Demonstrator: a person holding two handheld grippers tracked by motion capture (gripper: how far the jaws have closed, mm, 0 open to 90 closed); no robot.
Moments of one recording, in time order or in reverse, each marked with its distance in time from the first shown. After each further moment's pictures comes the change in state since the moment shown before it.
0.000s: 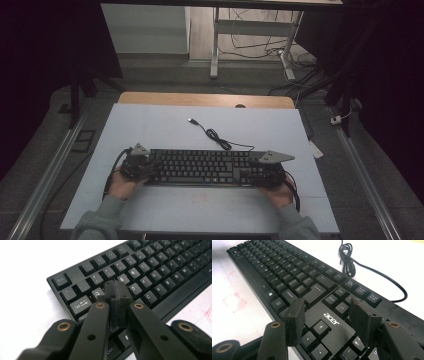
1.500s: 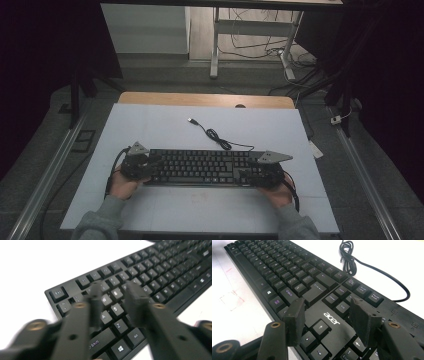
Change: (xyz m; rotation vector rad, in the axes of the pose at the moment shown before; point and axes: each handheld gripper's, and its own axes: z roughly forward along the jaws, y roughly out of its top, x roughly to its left) left arm -0.001 0.002 -0.007 -0.117 -0.027 -0.031; right arm 0.000 0.000 0.004 0.012 0.000 -0.012
